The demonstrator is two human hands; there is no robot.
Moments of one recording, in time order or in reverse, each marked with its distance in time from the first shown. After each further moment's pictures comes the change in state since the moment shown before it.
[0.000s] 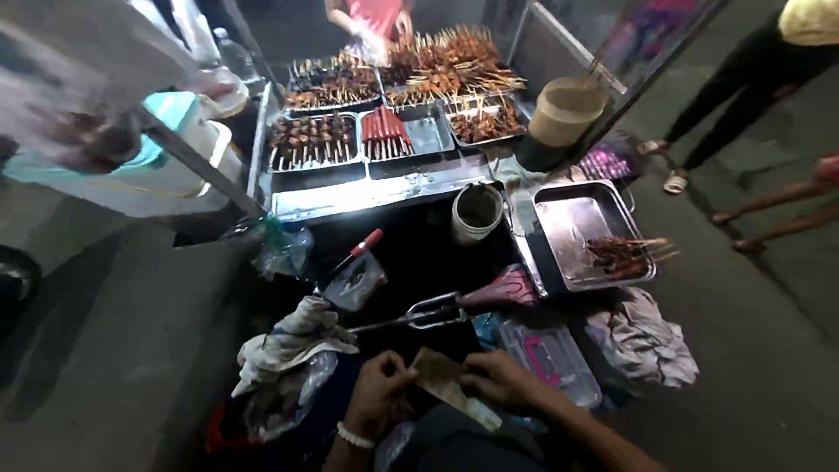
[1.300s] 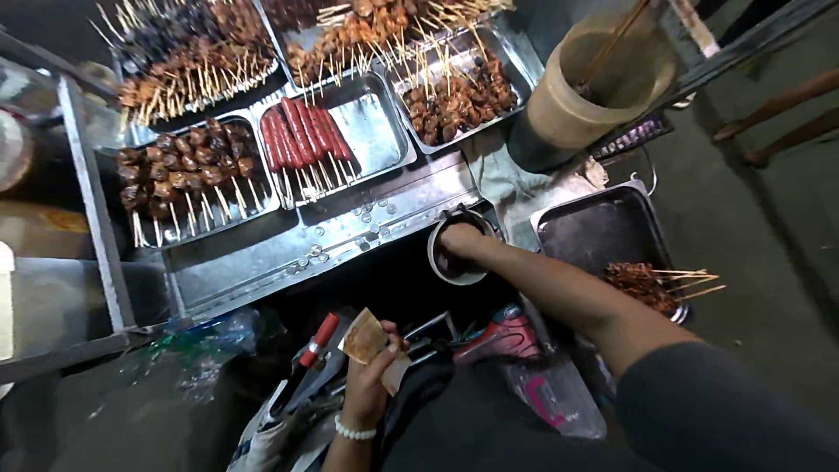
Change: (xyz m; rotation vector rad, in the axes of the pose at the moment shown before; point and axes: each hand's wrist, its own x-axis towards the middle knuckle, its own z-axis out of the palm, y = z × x) left_hand 0.256 0.107 0.063 -0.357 -0.057 0.027; right_hand 0.334 0.186 -0.277 -0.640 -0.134 0.330
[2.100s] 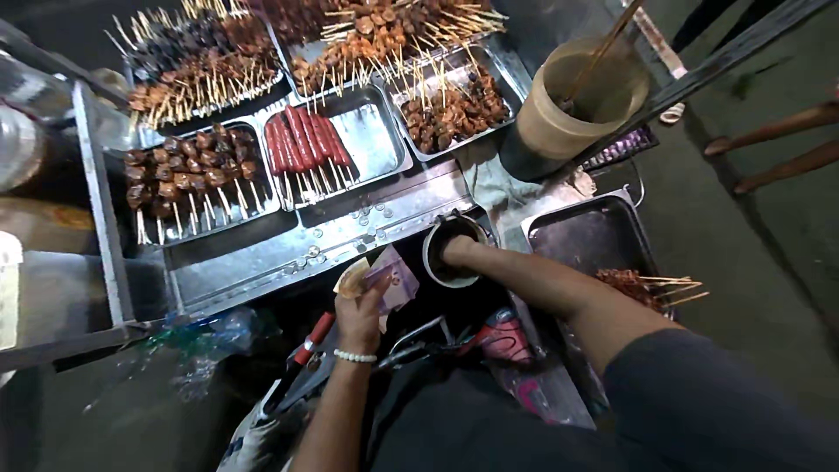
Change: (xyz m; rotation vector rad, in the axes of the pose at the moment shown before) left_hand 0.077 0.039 0.050 0.370 0.304 0.251; right_hand -0.006 -0.012 0.002 -0.186 -0.326 0.097
